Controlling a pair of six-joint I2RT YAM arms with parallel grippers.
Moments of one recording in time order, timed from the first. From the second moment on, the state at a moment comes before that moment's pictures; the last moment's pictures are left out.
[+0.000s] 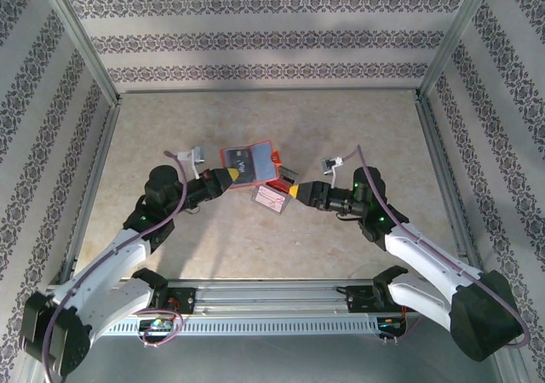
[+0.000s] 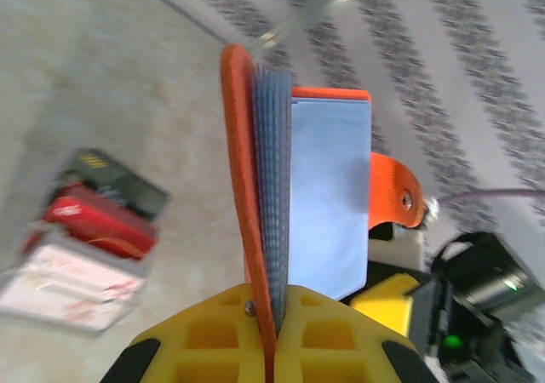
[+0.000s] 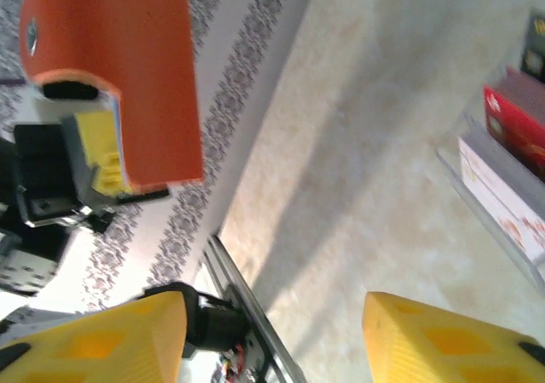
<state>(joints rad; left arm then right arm) -0.38 0.86 0.55 0.09 0.46 -0.91 0.47 1.00 0.45 0.23 -0.72 0.88</state>
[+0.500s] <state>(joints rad) -0.34 0.70 0.67 -0.56 0.26 -0.67 0.64 1.51 0.45 0.38 -0.64 0.87</state>
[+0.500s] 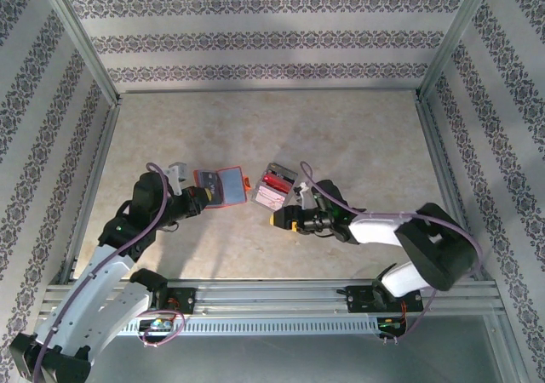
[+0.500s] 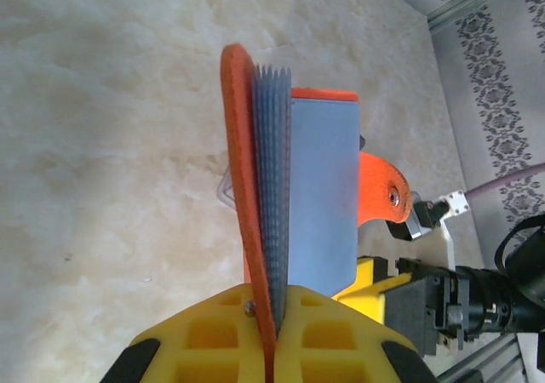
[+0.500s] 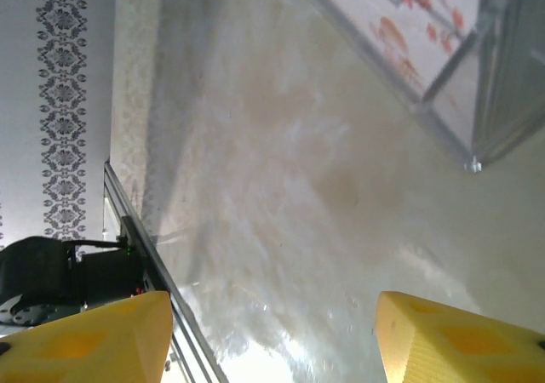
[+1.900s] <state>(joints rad) -0.57 1.09 0.43 0.01 0.38 -0.95 0.25 1.17 0.51 0.17 -0.70 0.75</state>
